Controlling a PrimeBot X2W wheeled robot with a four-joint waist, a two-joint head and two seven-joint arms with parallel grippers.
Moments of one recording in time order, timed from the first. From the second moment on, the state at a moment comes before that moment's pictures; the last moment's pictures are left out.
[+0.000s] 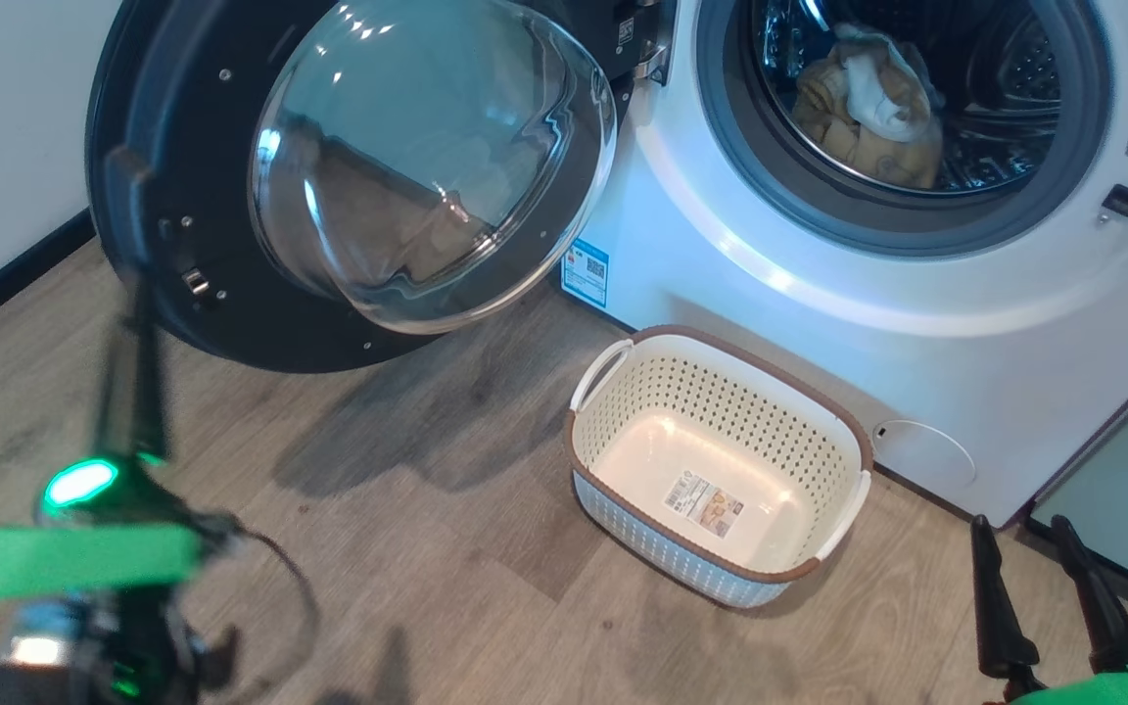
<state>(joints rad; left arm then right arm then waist) 0.02 0.20 0.06 -0.39 -0.97 -0.09 -0.26 0.18 -0.03 0.00 -0.05 0.19 0.13 -0.14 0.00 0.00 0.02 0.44</state>
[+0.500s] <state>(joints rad) -0.33 0.36 0.36 -0.29 -1.56 -0.12 -0.19 0.18 -0.03 -0.01 -0.11 0.15 0.13 -0.10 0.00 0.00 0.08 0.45</state>
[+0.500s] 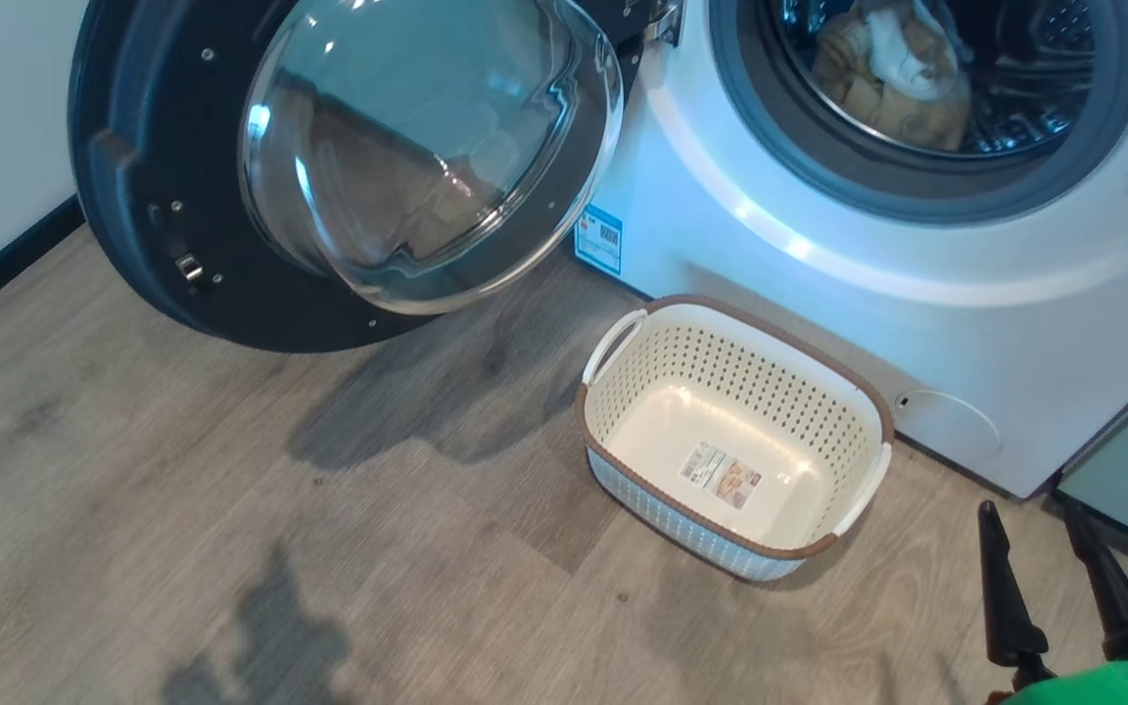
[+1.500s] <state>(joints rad) -0.75 0.72 0.31 0.62 -1.76 0.00 0.26 0.14 -0.12 0.00 -0.20 0.15 0.13 0.00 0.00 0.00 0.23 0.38</state>
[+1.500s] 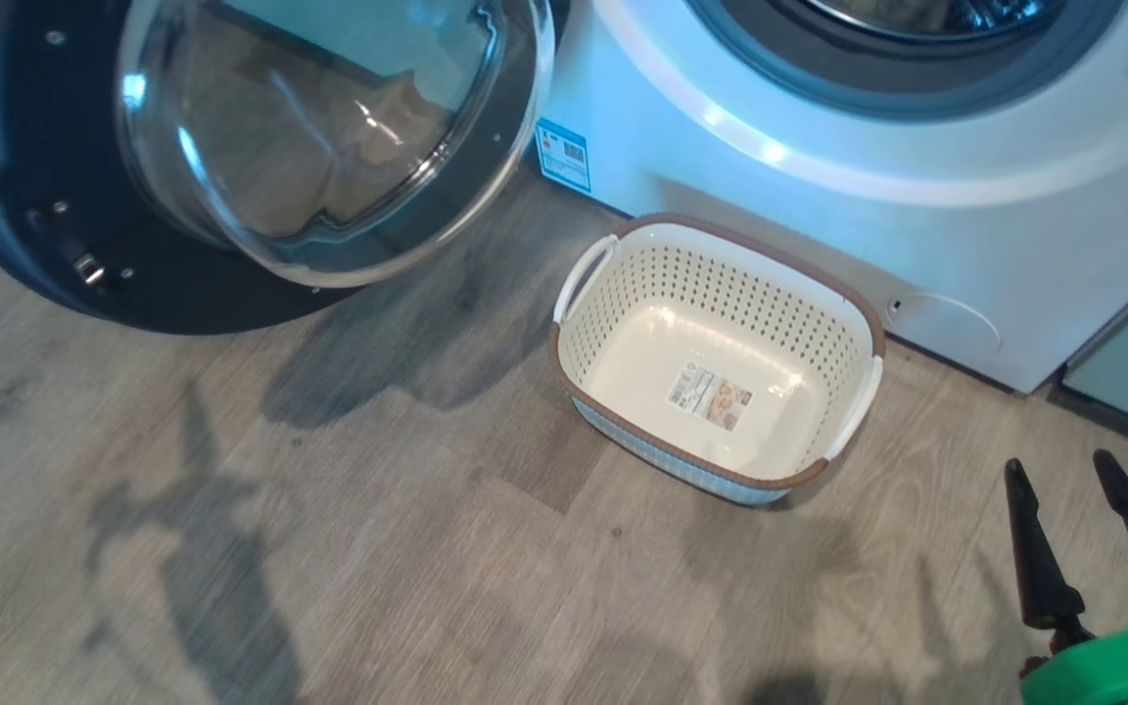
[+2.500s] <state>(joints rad) -0.77 0.69 0.19 0.65 -1.73 -0.01 0.36 0.11 -0.15 -0.02 -0.26 0.15 0.13 0.03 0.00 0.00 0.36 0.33</state>
